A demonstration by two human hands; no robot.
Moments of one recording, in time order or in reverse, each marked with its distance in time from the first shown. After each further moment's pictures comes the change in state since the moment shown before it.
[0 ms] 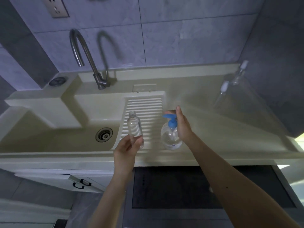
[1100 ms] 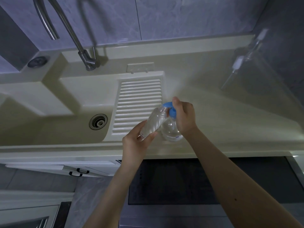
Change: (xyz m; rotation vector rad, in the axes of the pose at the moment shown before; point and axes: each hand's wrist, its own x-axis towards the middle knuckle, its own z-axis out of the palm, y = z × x) left_hand 0.026 -0.033 0.035 0.452 -0.176 0.306; right_hand -0.003 0.010 0.004 -0.124 0.131 -0.077
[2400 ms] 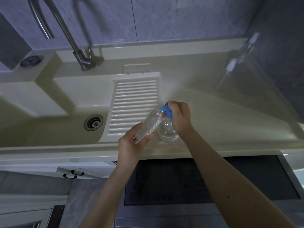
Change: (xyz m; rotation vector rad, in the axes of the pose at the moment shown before) left_hand -0.003 -0.003 -0.002 0.037 0.021 -0.018; right_hand 0.003 -0.002 0.002 -0.040 0.047 -0.004
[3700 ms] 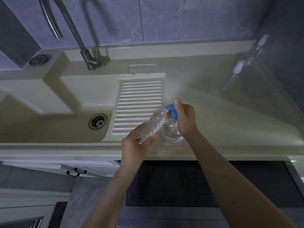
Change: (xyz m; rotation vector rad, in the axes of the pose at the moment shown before) left_hand -0.003 0.000 0.001 -0.031 0.019 0.022; right_hand -0.005 -0.002 -0.004 0.031 -0.039 -0.017
